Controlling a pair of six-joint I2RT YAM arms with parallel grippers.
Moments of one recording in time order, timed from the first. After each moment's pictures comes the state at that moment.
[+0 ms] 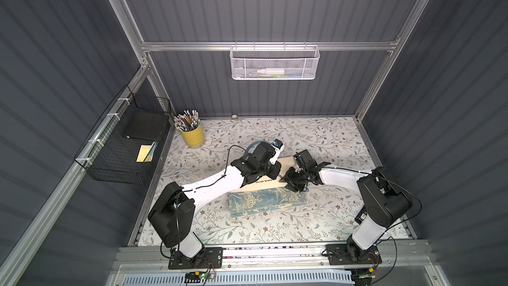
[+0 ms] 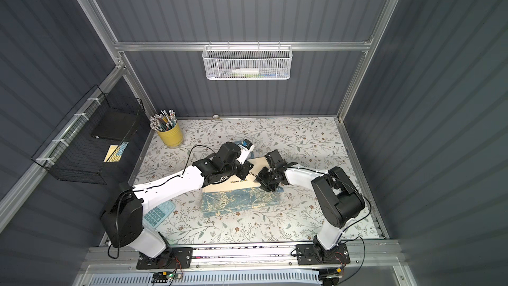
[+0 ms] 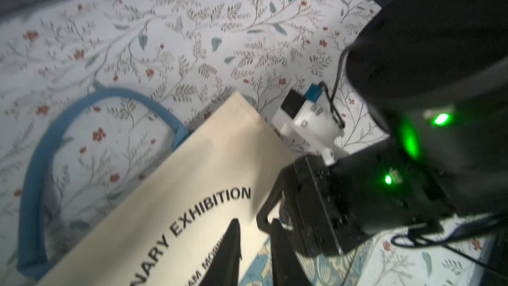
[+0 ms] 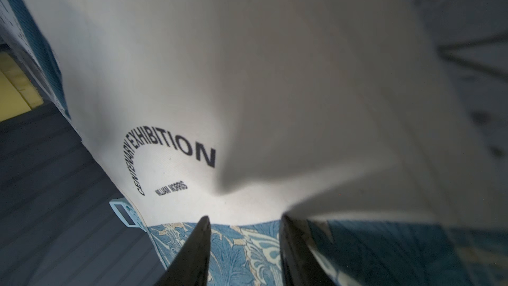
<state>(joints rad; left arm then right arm) -0.80 1.57 1.12 -0.29 0.06 -0.20 0.57 1.70 0.89 -0.24 -0.39 1.20</state>
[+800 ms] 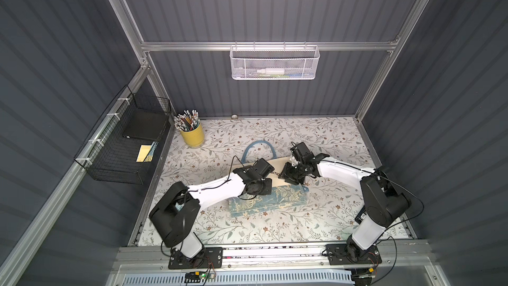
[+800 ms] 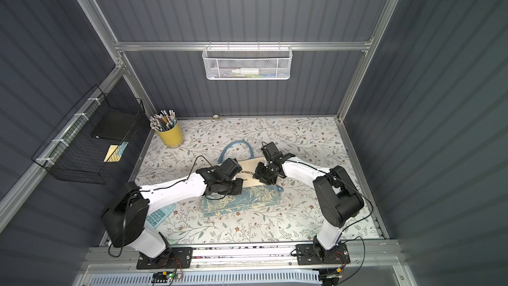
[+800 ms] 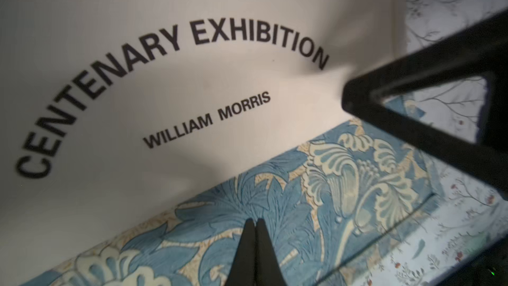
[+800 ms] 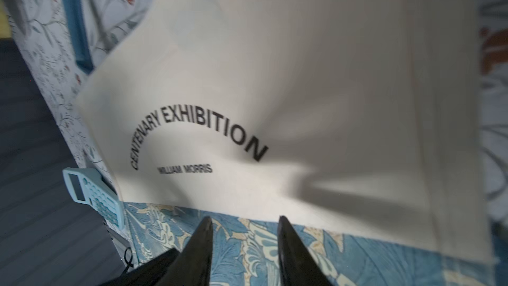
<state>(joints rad) -0.83 1.66 1.04 -0.51 0.02 -0.72 0.59 1.72 1.03 -0.45 -0.35 0.86</state>
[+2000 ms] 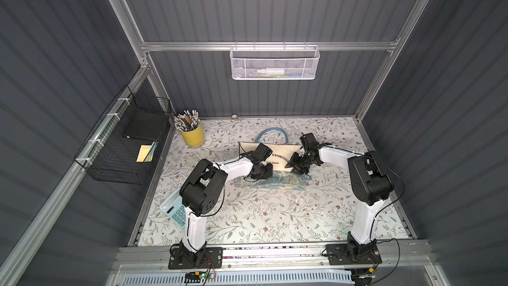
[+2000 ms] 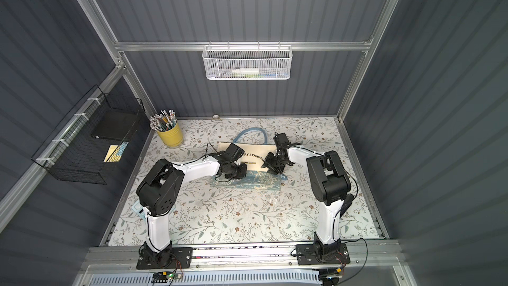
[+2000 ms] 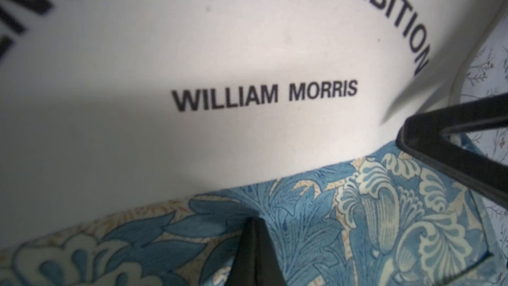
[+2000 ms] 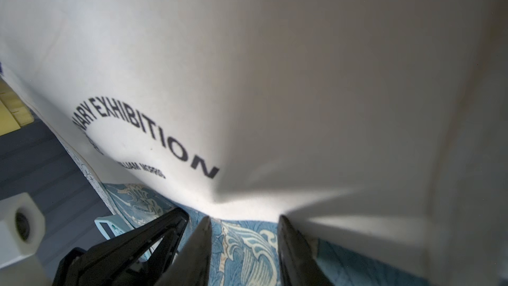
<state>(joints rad) -0.65 1.98 1.27 -0.39 0.16 -0.59 0.37 1.96 1.24 -0.48 -0.45 0.81</state>
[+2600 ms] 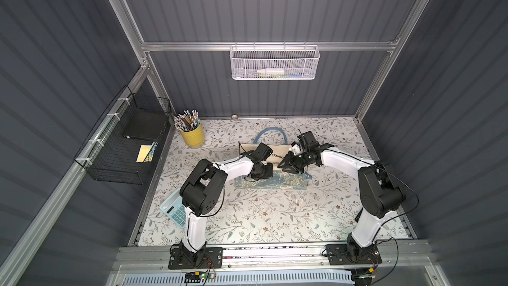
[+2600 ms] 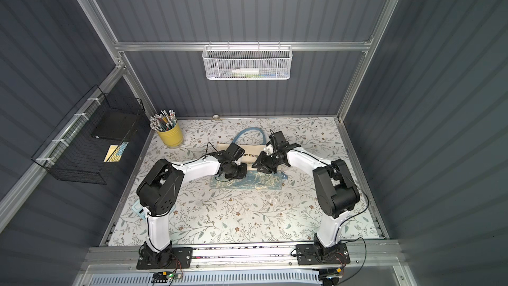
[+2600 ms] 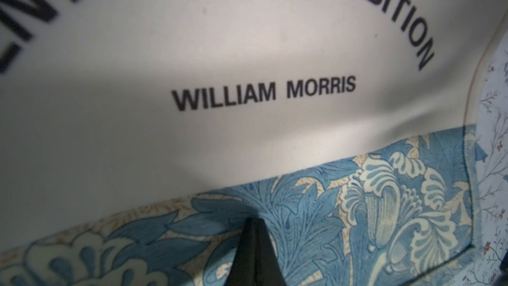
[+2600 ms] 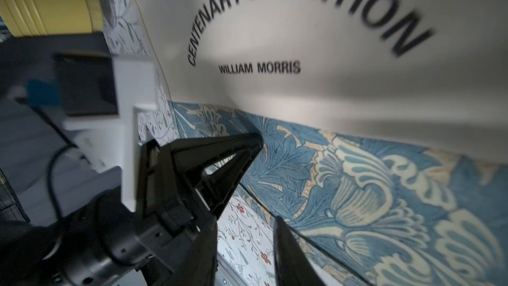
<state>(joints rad) -0.65 1.98 1.29 -0.42 0.16 -0.61 0.48 1.82 1.17 -0.46 -0.64 0.74</state>
